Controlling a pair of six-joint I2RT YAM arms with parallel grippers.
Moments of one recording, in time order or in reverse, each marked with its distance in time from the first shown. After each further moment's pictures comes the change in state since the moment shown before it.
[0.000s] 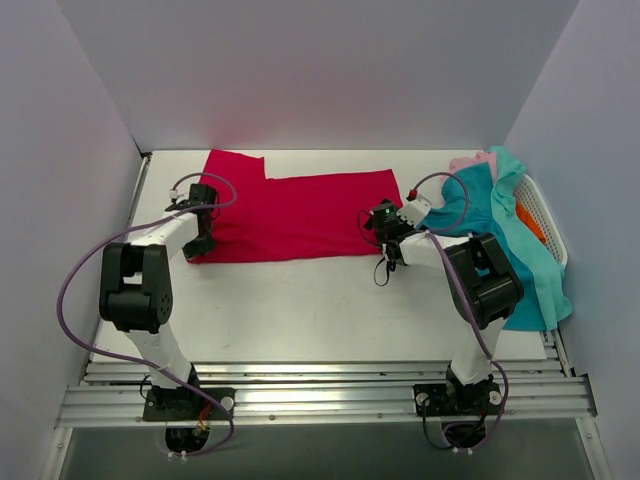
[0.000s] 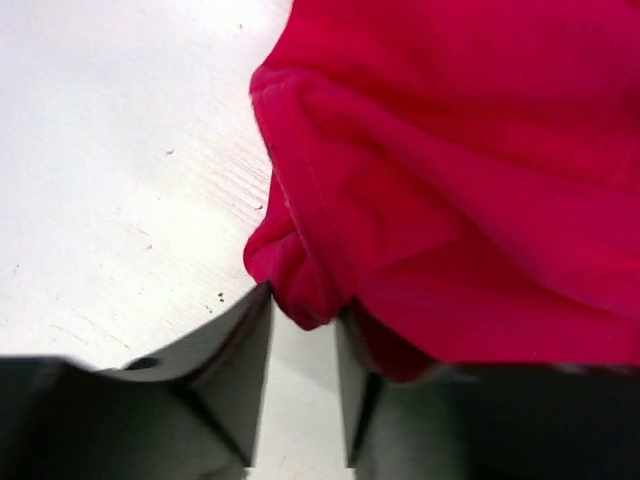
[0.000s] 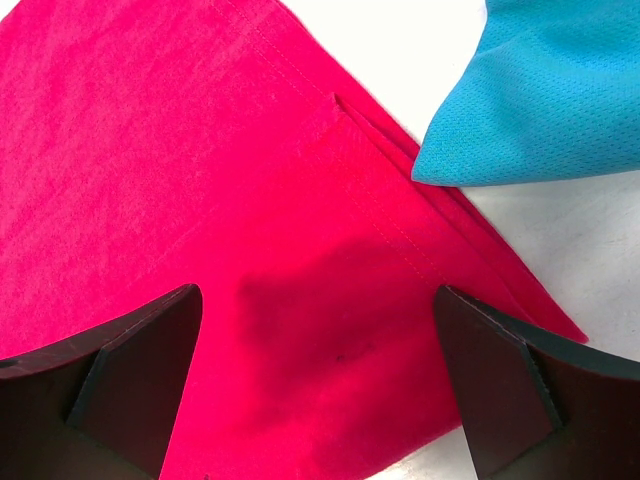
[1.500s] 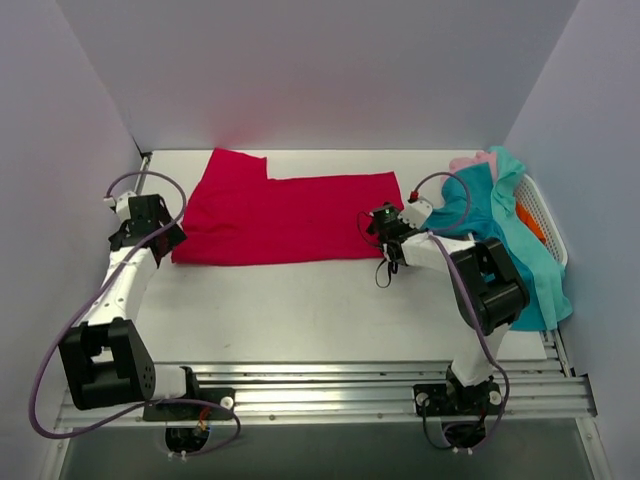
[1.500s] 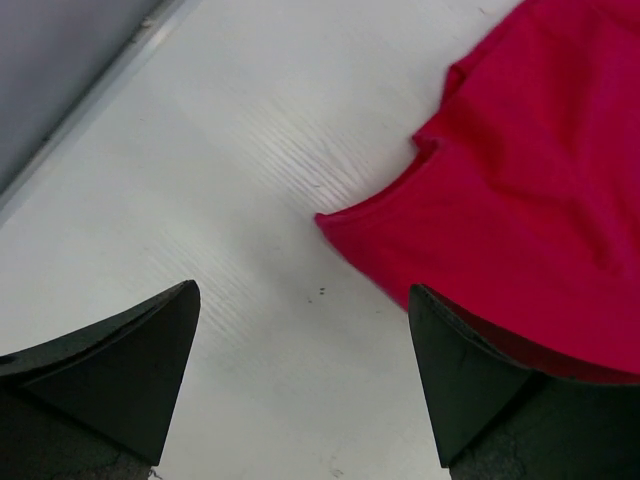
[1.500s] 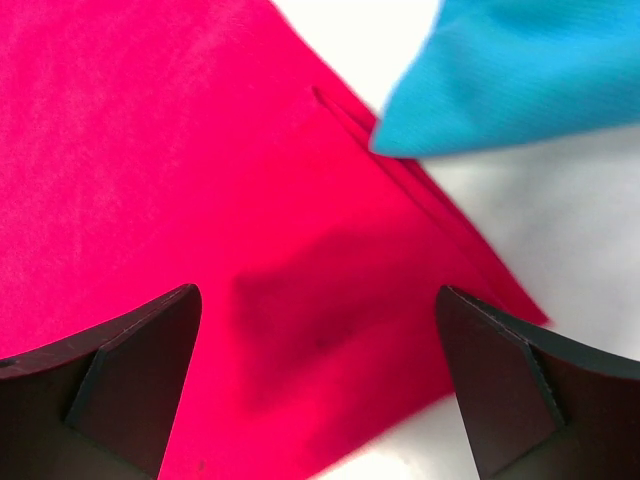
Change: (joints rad) left arm 0.216 -0.465 -0.211 0.091 0.026 -0.011; right arm 0.011 -0.034 0.003 -0.102 0.024 0.007
